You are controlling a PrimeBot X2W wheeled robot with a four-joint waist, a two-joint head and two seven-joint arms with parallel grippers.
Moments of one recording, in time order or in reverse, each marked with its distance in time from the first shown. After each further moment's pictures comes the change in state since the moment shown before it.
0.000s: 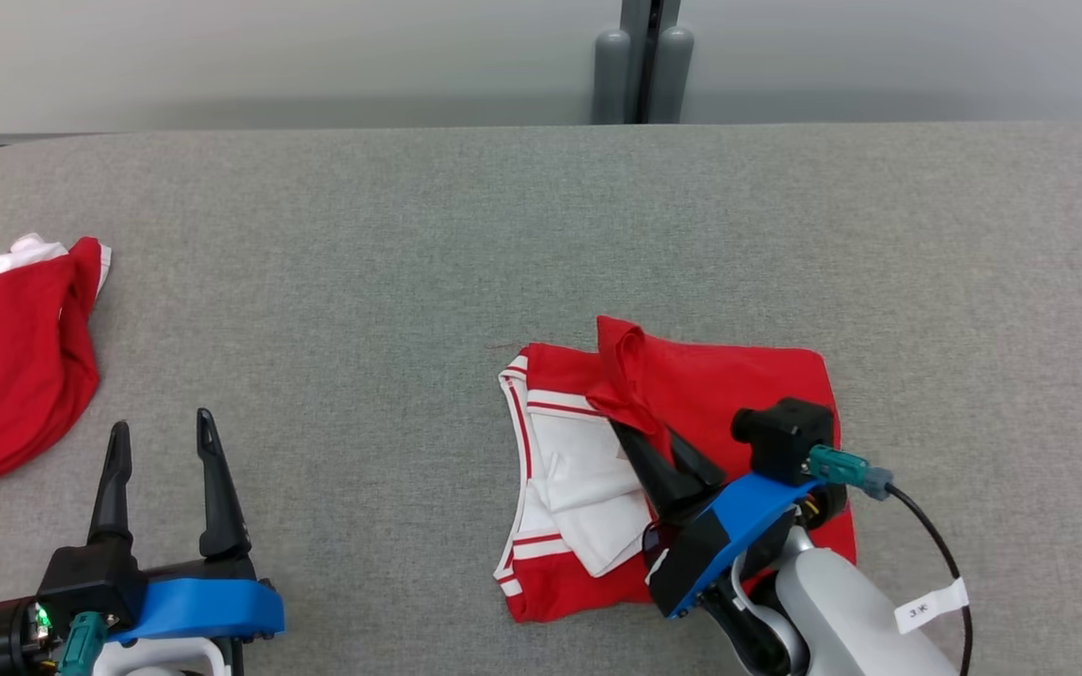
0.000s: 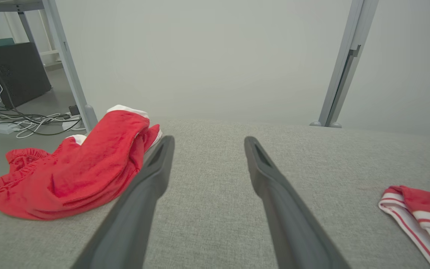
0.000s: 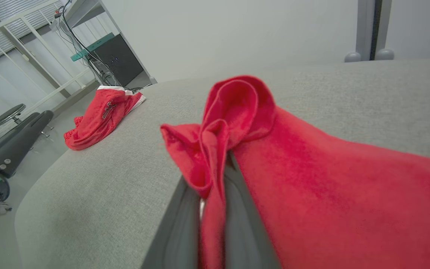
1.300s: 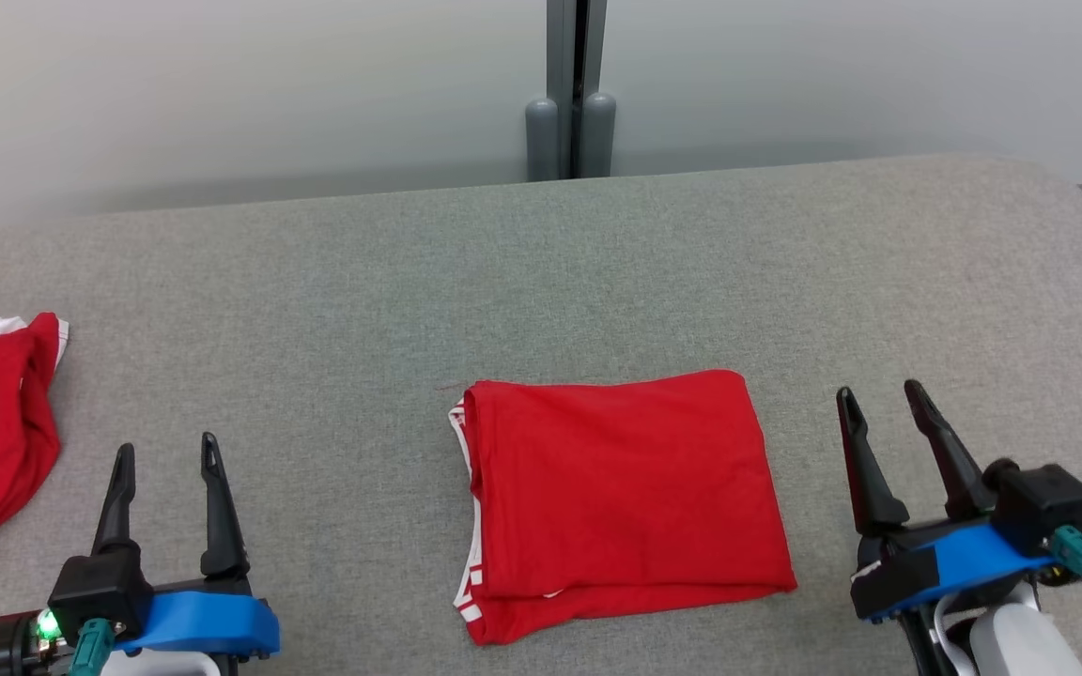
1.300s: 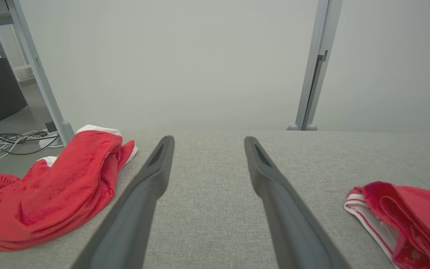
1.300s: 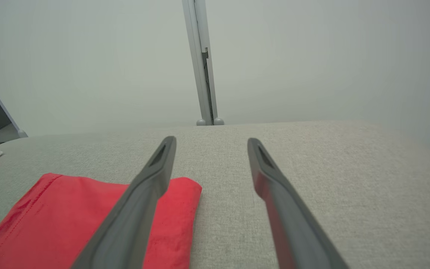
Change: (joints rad) left arm 0.005 0.002 0.024 0.058 0.046 -0.027 0.000; right arm 0.201 -0.075 -0.418 -0.104 -0.257 0.000 -0.165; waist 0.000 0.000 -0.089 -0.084
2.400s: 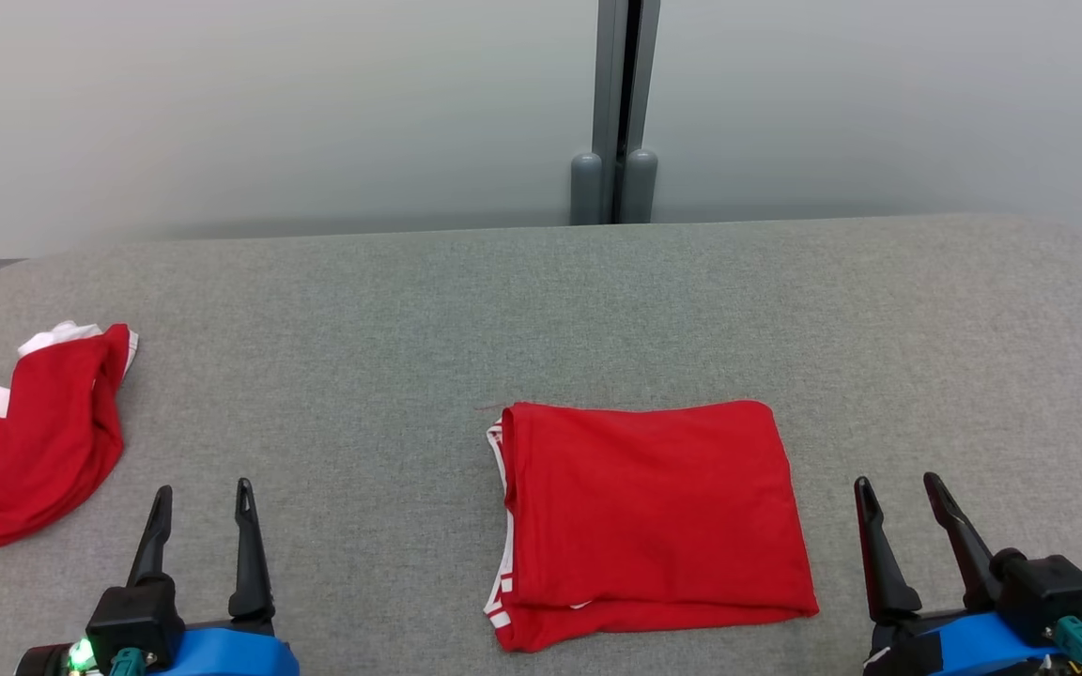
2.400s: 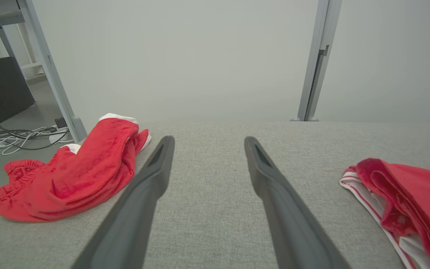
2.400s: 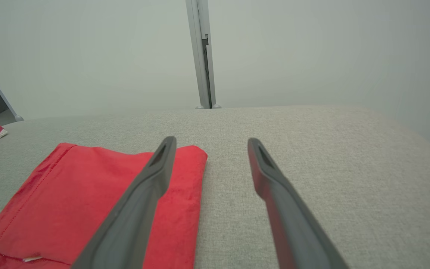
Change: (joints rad) left arm 0.052 0.008 -0.046 0.039 0.000 -0.009 0.000; right arm 0.194 0.073 -0.093 -0.092 -0.107 0.000 0.027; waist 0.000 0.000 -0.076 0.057
